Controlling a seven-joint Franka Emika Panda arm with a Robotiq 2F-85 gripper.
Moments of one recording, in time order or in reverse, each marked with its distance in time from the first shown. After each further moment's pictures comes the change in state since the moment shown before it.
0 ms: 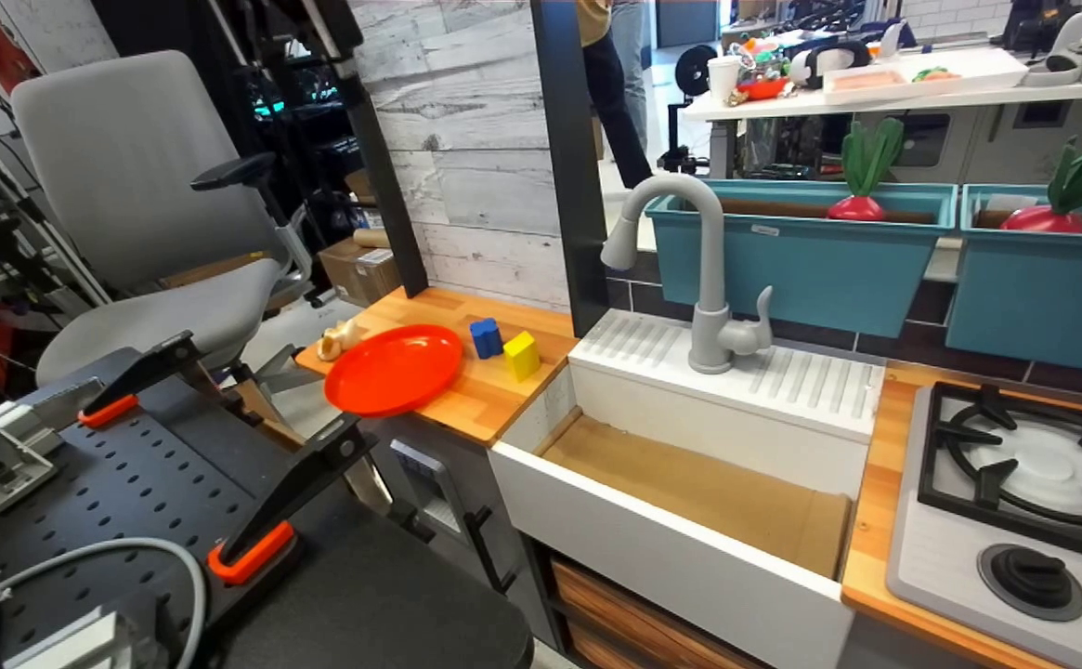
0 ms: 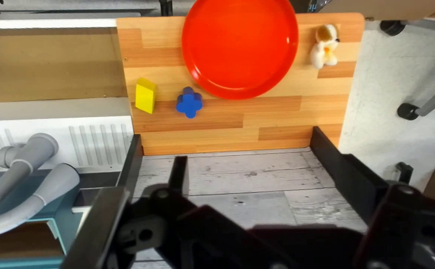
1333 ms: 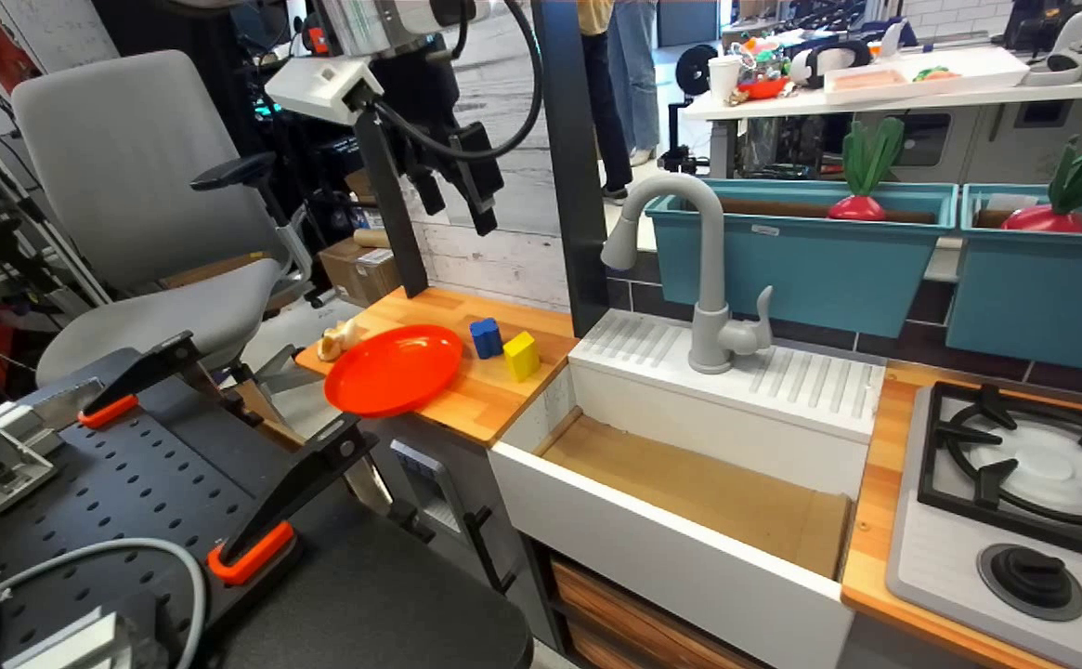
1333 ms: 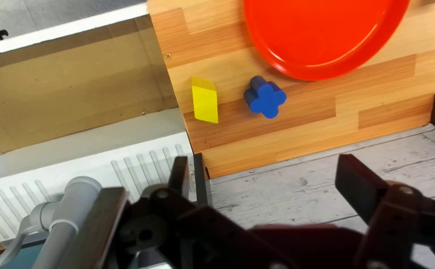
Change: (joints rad) arm -0.085 0.365 -0.060 0.155 0.055 0.201 0.011
